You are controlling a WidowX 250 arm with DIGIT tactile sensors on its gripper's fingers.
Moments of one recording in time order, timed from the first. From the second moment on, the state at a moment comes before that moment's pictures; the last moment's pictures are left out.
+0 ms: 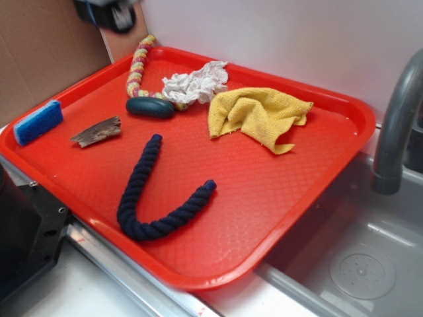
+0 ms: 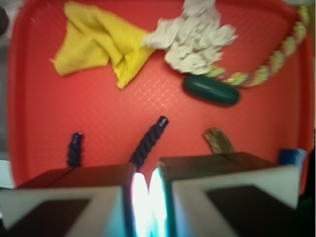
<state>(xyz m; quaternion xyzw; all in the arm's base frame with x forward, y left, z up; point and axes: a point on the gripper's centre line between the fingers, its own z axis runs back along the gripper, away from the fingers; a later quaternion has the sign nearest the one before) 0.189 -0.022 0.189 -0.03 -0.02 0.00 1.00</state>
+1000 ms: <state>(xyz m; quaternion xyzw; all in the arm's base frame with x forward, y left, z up) 0.138 -0.051 0.025 0.00 0.07 0.14 0.99</state>
